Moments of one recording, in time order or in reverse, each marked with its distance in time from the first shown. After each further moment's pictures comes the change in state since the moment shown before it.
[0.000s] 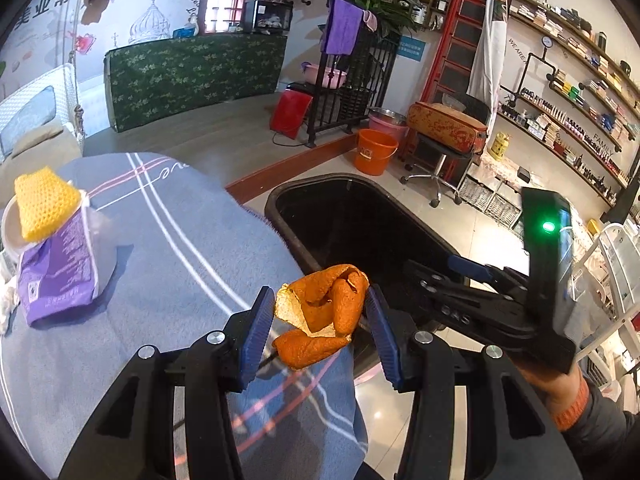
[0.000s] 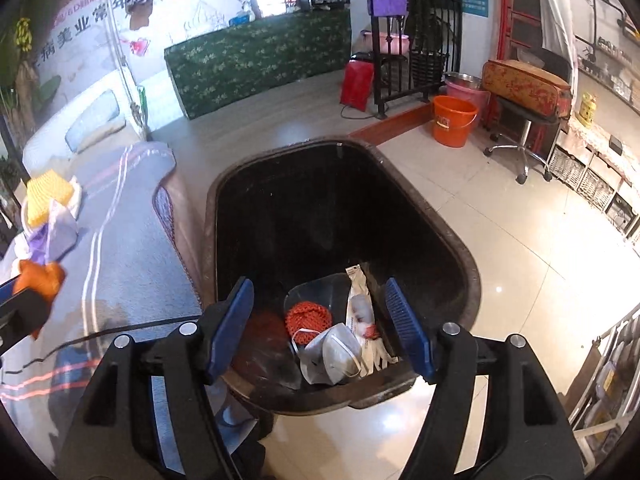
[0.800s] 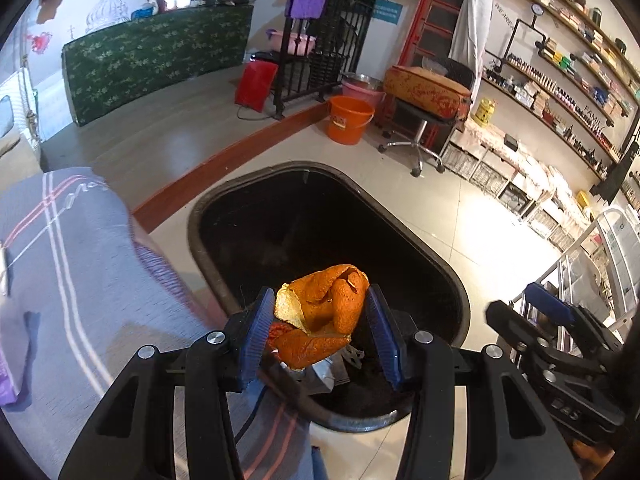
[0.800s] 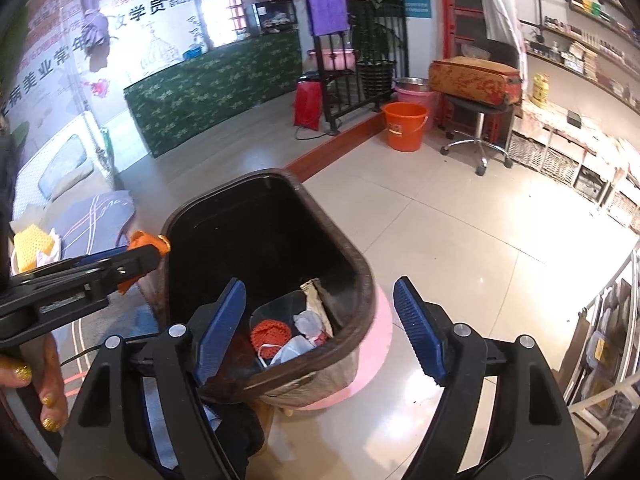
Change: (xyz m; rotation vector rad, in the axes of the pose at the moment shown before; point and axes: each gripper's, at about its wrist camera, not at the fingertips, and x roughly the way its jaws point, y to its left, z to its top) left arm 0.095 -0.047 0.043 0.059 0.141 -0.071; right arm -0.037 -0.062 0.000 0.139 -0.069 -0.103
